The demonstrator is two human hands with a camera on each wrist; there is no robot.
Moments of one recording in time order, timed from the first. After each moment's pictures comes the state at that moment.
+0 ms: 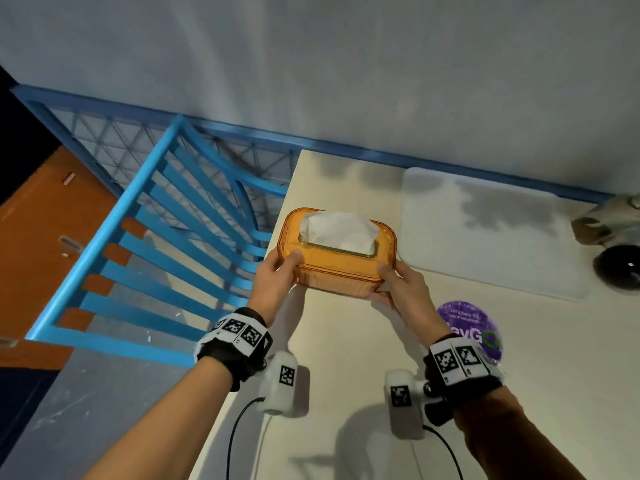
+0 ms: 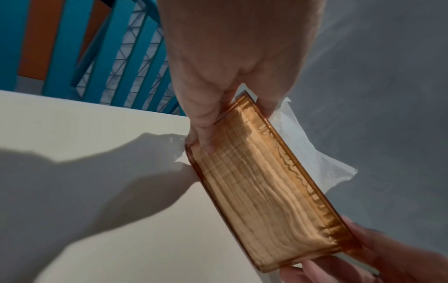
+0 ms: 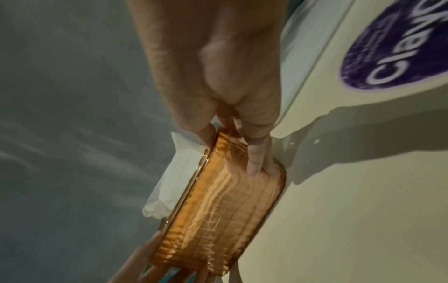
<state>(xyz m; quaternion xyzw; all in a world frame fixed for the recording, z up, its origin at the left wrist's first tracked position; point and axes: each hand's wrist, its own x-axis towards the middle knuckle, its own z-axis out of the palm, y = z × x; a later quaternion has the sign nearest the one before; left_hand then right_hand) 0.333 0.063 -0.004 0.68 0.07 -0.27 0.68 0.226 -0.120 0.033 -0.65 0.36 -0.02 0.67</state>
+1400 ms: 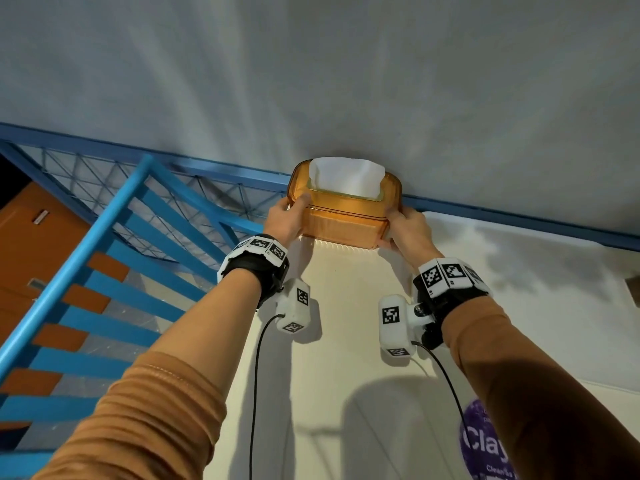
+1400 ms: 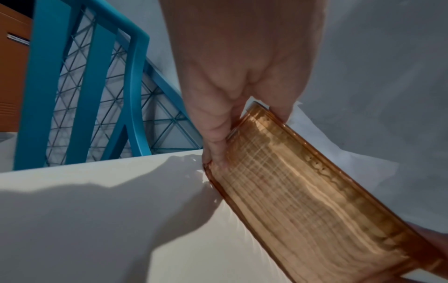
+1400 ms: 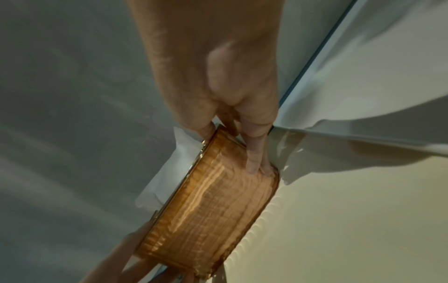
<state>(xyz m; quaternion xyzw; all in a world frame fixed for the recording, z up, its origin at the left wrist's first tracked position) 0.545 -0.057 -0.008 0.71 0.06 -0.27 0.65 0.434 -0.226 0.029 -0.74 0.38 -0.05 0.56</state>
